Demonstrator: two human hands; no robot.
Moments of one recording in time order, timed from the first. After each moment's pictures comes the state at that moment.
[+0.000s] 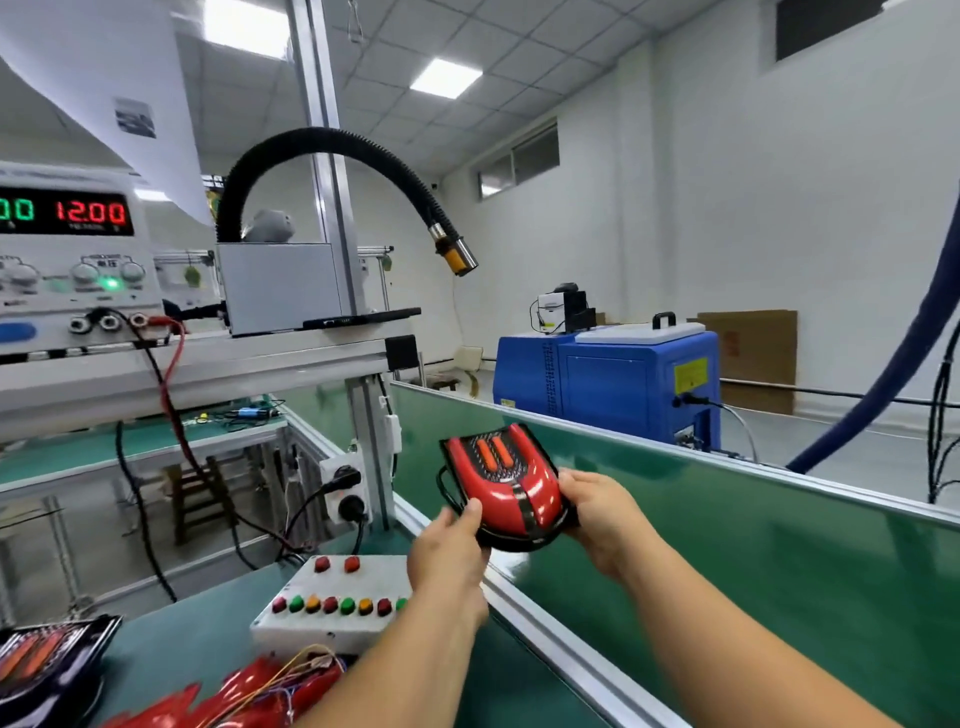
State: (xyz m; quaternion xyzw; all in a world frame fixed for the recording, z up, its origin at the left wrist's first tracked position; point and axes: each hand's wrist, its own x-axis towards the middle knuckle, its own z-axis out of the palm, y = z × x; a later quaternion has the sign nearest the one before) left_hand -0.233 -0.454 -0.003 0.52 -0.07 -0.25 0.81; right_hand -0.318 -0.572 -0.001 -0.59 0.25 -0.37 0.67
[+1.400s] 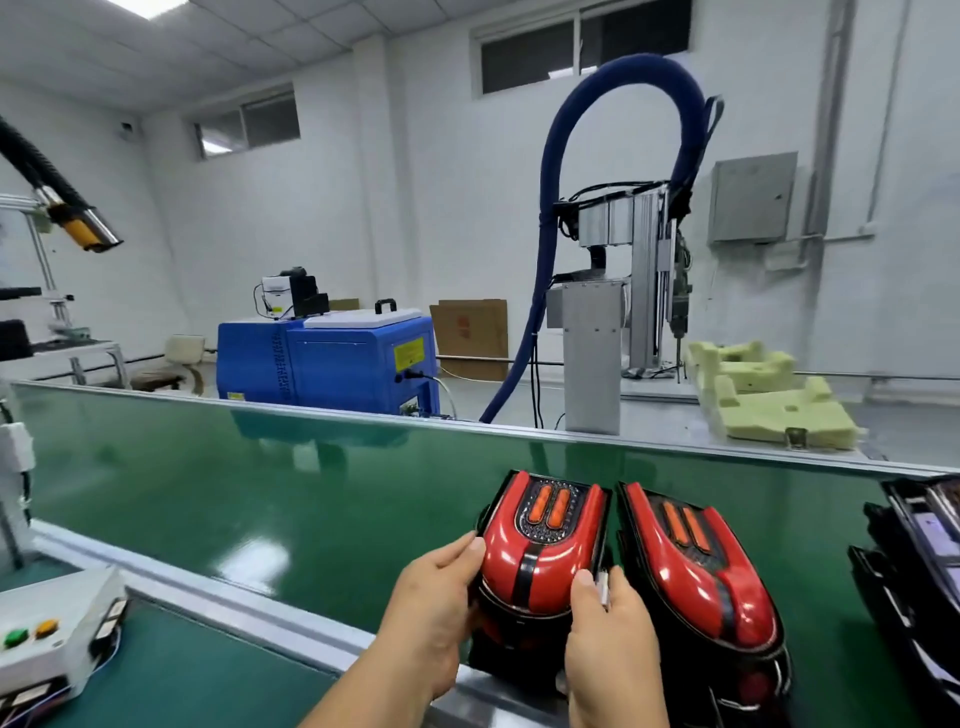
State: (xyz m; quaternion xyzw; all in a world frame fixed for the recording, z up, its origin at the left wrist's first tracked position) left_hand -0.509 -0.452 -0.038 0.51 -0.31 -0.54 0.59; right_hand -0.631 -0.441 -0.060 -0.35 0.54 -0.62 0.45
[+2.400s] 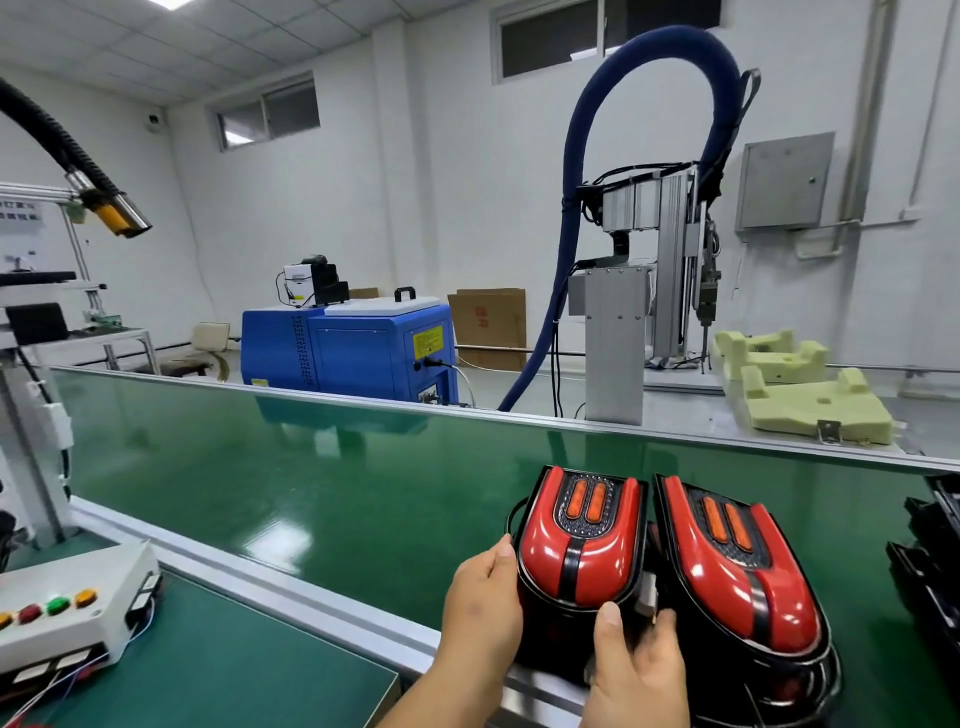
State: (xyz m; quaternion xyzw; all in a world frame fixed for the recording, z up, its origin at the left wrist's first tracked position) left_hand -0.527 -0.449 -0.059 0.59 -0.44 -0.40 0.54; right_hand -0.616 -0.419 -0.081 -0.22 0.41 -0.77 0.45
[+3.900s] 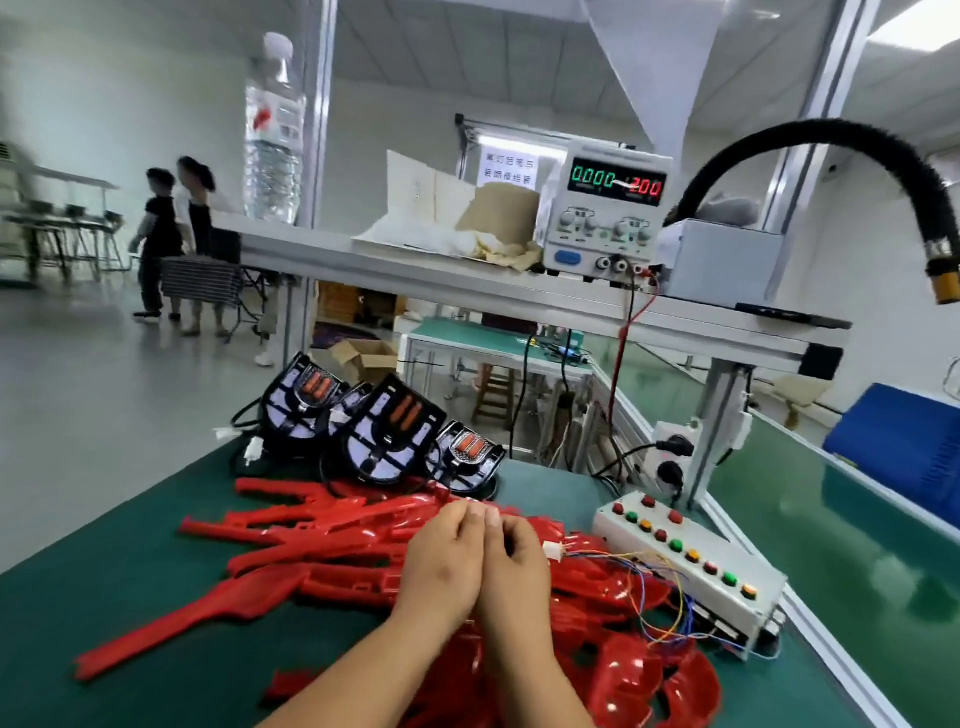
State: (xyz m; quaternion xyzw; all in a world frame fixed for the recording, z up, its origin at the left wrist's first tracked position) left_hand -0.221 -0.119 -0.039 0.76 -0.09 0.14 0.62; right_hand -0.237 -0.184 -0.043 -0.73 0.08 -0.22 0.64
